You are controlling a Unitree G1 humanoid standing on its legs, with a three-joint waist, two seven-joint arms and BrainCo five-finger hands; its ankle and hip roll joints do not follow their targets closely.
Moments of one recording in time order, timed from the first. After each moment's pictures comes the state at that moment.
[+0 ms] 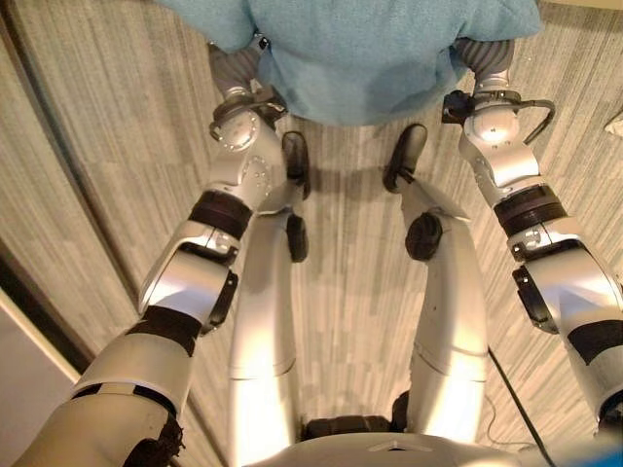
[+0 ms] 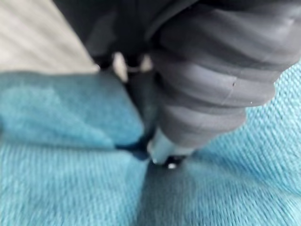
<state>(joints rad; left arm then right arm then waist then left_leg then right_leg) -1.06 0.32 -0.26 0.69 -0.84 -0.27 0.52 -1.13 -0.41 0.32 0.70 0.29 -0.14 -0.45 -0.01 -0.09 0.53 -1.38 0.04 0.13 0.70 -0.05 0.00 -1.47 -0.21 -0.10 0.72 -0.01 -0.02</state>
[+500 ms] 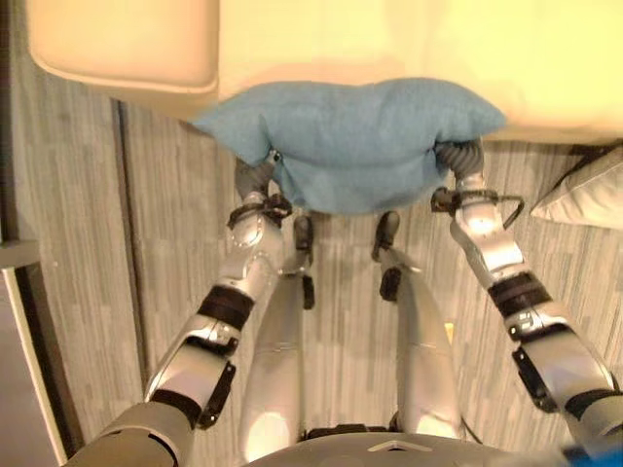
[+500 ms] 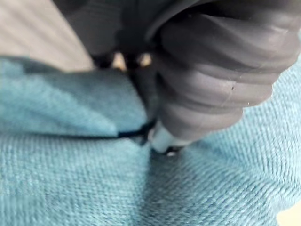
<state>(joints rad) -0.47 0.25 -0.25 0.43 -0.79 -0.27 0.37 -0.55 -0.32 0.29 0.46 0.29 -0.17 -0.34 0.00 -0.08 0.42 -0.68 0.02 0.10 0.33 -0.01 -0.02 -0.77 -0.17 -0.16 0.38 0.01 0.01</state>
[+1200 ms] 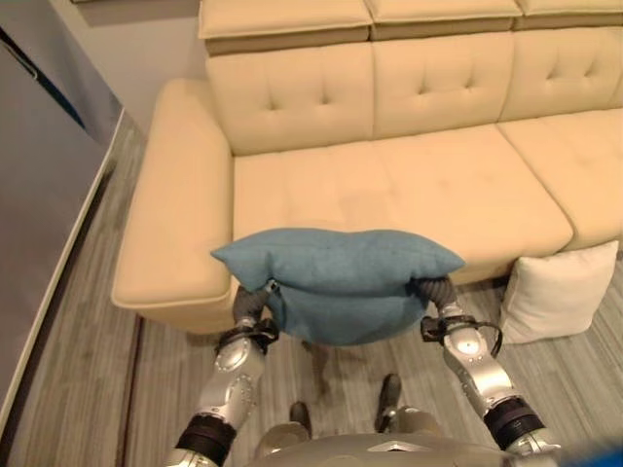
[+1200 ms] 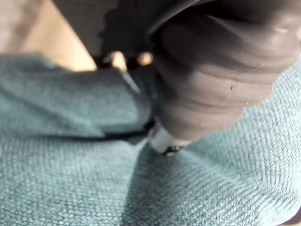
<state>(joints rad) 0.01 0.22 -0.23 0.36 -0.71 -0.18 0.25 -0.04 -0.25 0.27 0.37 0.17 -0.13 -0.22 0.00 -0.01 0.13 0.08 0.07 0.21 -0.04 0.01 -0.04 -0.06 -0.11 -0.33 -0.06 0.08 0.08</state>
